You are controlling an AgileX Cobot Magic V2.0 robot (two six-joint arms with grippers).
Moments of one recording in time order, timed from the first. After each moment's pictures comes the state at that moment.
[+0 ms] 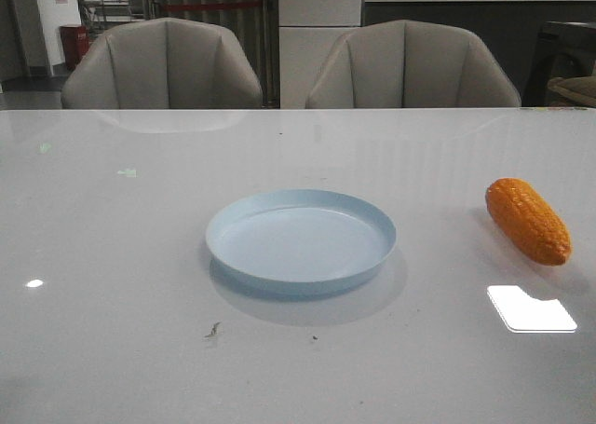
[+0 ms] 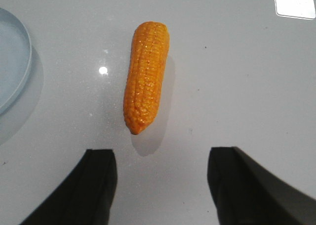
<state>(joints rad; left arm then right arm) -0.13 1.81 -2.26 0.11 1.08 0.14 0.07 1.05 -0.55 -0.01 0.26 0.02</state>
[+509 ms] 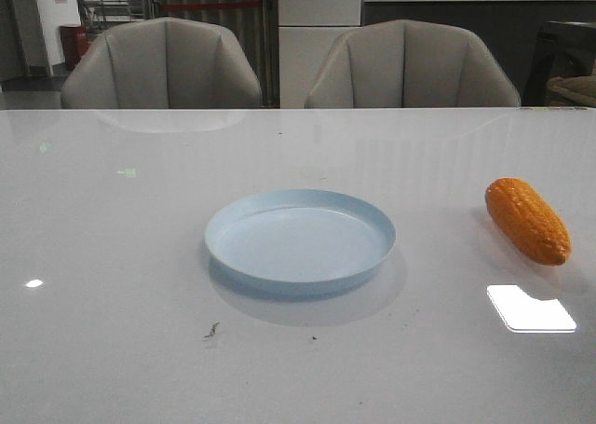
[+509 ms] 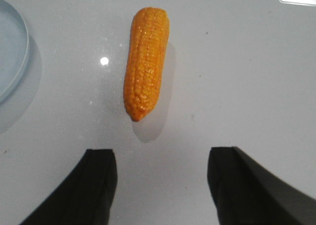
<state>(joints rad) 0.03 1.22 -1.00 0.02 0.44 0.14 0.07 1.05 -0.55 0.01 0.31 0.02</state>
